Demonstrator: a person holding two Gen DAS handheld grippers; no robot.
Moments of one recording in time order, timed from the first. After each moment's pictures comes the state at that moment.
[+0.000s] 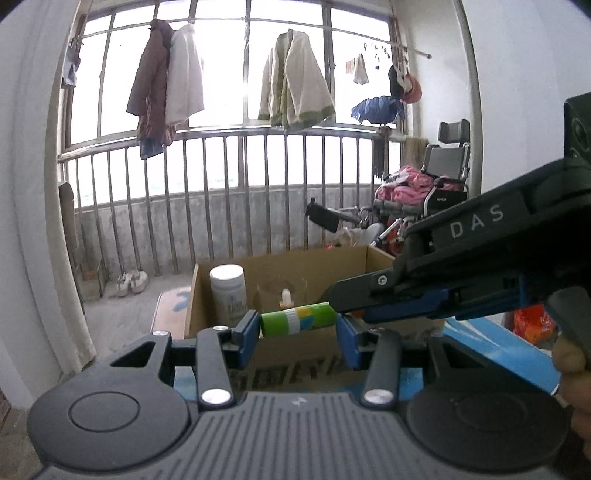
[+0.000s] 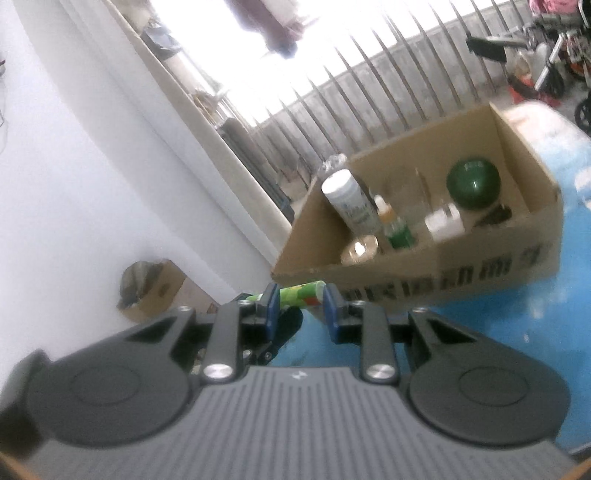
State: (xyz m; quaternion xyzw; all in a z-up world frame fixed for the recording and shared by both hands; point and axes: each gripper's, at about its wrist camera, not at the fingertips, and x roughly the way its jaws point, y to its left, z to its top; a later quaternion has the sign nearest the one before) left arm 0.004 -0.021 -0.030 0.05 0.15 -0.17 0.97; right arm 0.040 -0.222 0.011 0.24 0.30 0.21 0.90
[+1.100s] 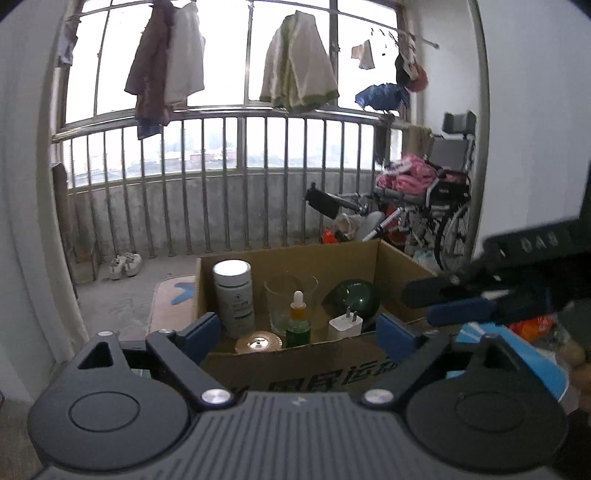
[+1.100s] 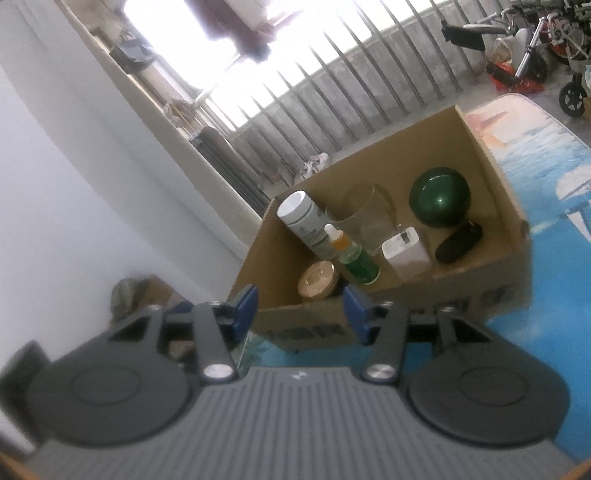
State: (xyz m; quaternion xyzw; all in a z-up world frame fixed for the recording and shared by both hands) left arm 0.031 -0.002 -0.018 0.03 0.19 -0.17 0.97; right arm 0.084 -0.271 -0.008 0.27 0.32 0.19 0.89
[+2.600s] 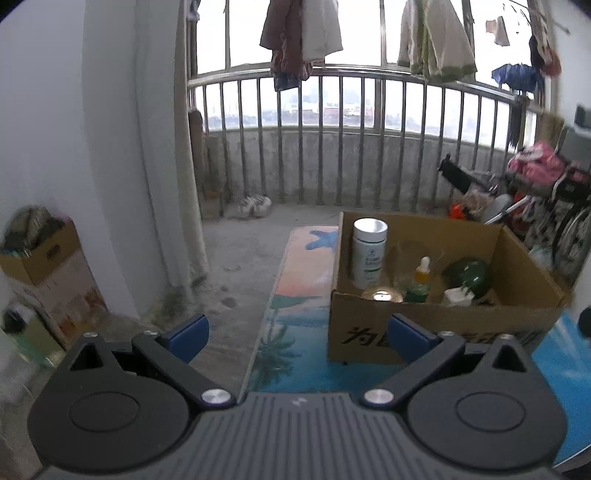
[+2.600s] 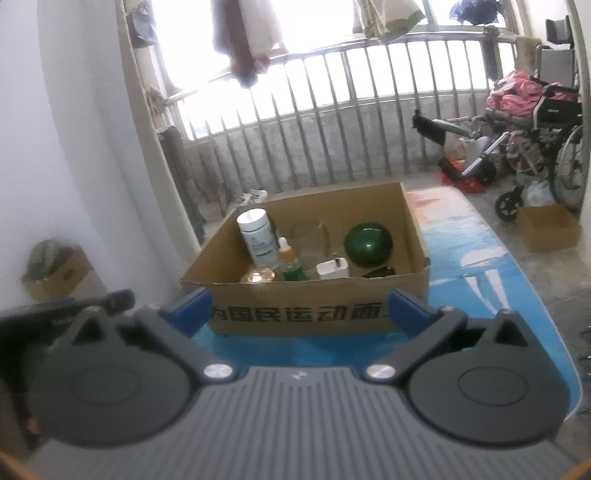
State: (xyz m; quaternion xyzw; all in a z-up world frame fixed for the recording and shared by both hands) left arm 0.003 0.020 0.006 0.02 0.26 0.07 0.96; right arm -0.021 -0.247 0.036 0.09 0.26 0.07 0.96
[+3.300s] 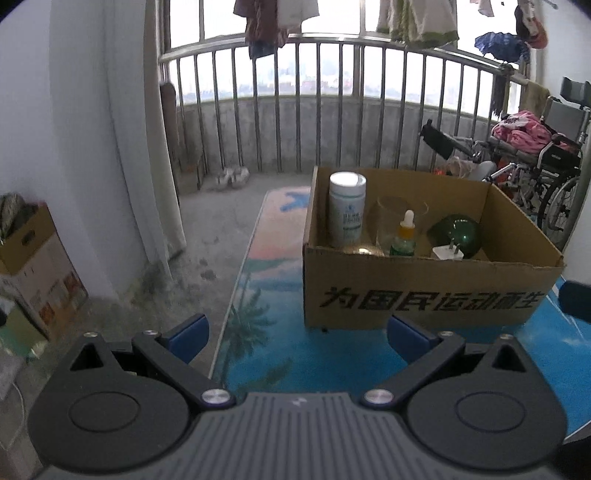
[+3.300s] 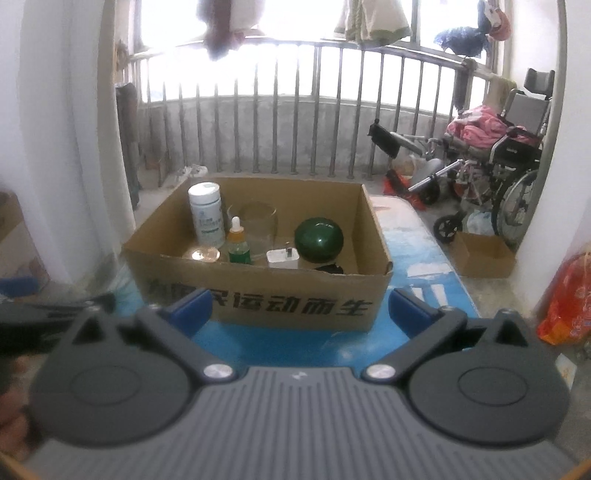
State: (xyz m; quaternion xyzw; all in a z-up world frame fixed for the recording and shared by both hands) left arm 0.026 0.015 -0.025 0.00 0.32 0.03 0.95; right arm 0.002 -0.205 0.019 -0.02 0.28 -0.02 0.96
